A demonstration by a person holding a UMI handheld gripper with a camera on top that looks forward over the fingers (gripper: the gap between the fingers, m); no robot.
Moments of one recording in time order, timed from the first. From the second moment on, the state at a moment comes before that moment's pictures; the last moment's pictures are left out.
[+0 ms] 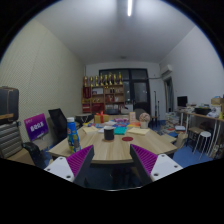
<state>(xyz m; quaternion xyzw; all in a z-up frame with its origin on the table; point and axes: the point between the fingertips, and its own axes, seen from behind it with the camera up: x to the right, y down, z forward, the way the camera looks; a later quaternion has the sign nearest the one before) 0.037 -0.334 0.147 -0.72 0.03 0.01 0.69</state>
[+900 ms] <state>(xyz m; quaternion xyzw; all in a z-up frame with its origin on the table) -0.139 -0.232 0.119 -0.70 -0.06 0.07 0.71</state>
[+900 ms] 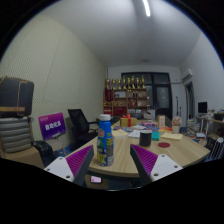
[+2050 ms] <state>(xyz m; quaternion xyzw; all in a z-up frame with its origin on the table) -0.235 0.007 0.185 -0.68 0.03 0.38 0.62</state>
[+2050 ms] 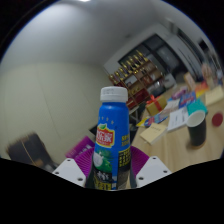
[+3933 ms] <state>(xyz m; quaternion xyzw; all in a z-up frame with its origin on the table) 0.162 0.173 0.072 -0.74 0.05 -0.05 0.67</state>
